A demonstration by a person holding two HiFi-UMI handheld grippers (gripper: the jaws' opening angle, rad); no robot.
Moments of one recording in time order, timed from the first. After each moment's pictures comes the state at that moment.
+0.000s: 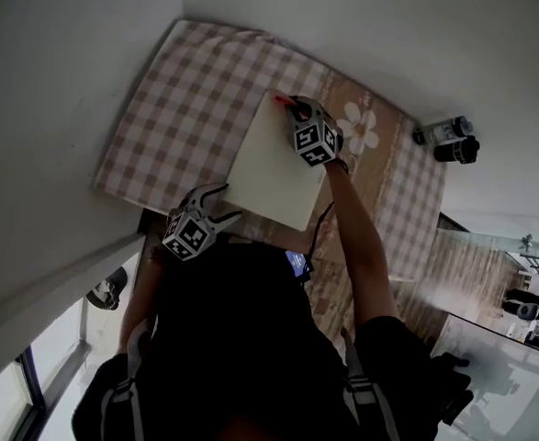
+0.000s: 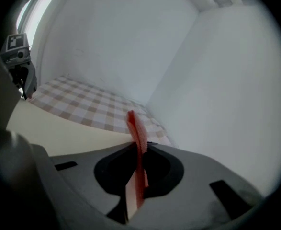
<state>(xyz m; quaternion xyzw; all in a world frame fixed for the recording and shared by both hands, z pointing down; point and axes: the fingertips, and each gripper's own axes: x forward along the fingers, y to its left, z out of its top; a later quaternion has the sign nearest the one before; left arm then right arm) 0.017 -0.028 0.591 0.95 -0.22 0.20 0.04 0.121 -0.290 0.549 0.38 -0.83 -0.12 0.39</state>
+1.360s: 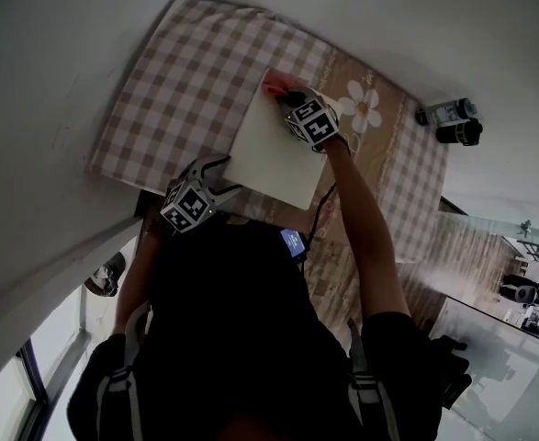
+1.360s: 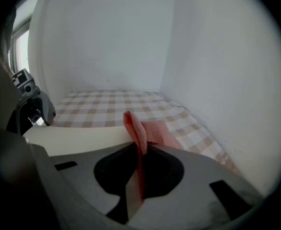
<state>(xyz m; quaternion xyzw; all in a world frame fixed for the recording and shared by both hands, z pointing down) 0.015 -0.041 0.600 0.96 -0.19 0.21 0.05 0.101 -0.250 0.598 0.32 -0.85 0.06 0.41</state>
